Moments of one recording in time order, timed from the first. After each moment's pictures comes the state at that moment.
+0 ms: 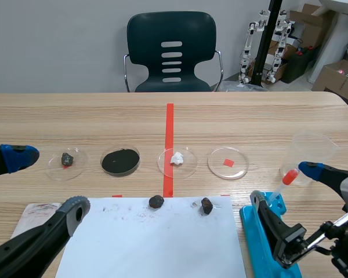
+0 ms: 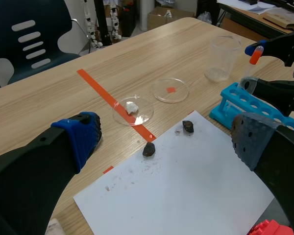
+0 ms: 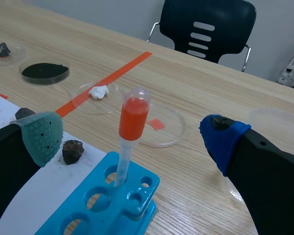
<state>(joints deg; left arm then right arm) 56.5 -23.8 -11.3 123.3 -8.7 -32.9 -20.2 -29.6 23.6 -0.3 80.0 -1.2 20.5 45.4</state>
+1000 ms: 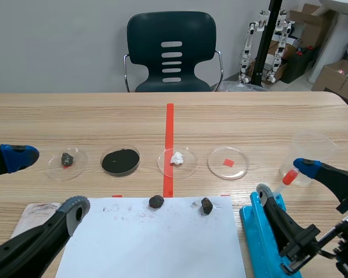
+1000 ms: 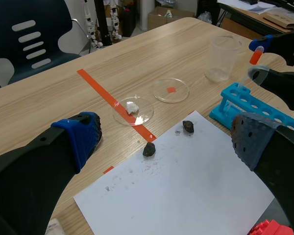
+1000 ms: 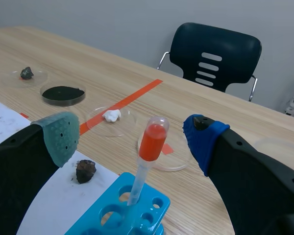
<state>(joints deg) 56.5 -23.8 -11.3 123.3 -8.7 -32.9 -20.2 -29.9 23.6 -0.3 78.8 -4.7 21.5 54.8</state>
